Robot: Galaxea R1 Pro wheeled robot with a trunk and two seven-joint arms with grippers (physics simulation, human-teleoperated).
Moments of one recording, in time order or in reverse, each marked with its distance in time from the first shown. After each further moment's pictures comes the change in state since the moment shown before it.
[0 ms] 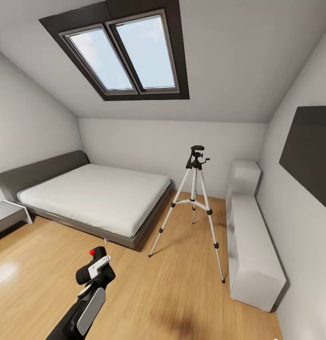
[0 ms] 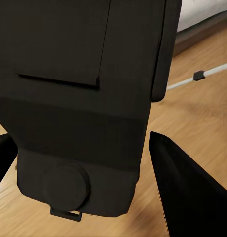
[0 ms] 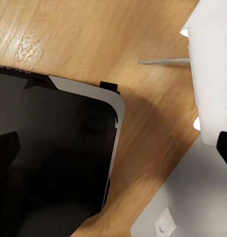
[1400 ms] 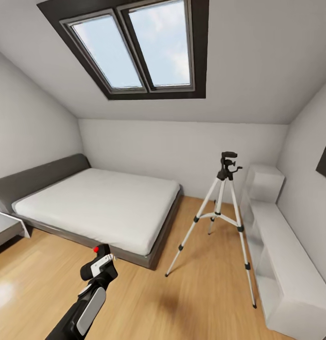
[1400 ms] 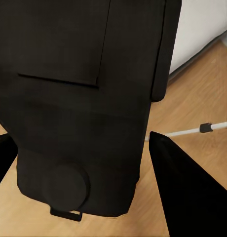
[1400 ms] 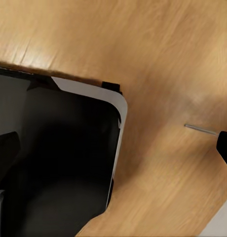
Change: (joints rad) left arm 0.000 0.003 -0.011 -0.007 -0.001 0.009 -0.059; right arm 0.000 0.005 -0.010 0.001 -0.004 0.001 0.000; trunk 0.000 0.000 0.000
